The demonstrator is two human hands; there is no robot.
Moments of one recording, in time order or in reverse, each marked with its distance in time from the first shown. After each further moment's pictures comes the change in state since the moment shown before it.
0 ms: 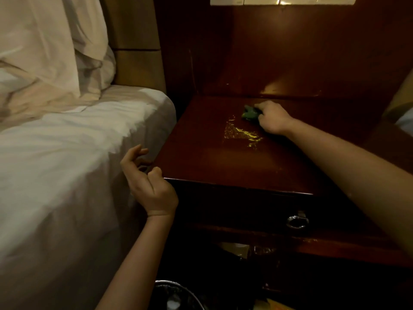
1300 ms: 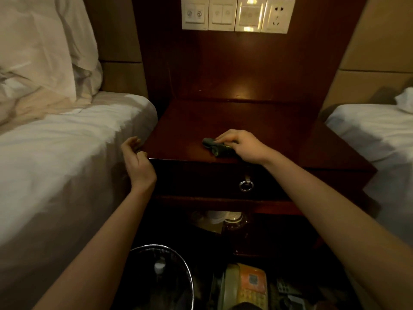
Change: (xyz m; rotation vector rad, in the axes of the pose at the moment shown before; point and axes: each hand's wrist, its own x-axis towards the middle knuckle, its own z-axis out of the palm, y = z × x) left_hand 0.005 0.026 -0.014 0.096 -0.262 -0.298; right_hand -0.145 0.001 -0.005 0.389 -0.107 -0.286
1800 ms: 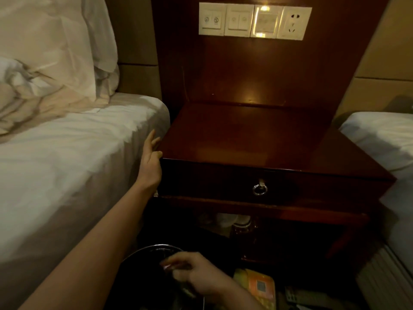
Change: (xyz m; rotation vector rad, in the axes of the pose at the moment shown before) left_hand 0.014 -0.003 -0.021 -0.043 -0.378 -0.057; right_hand -0.137 -0.065 0.219 0.465 -0.518 0.306
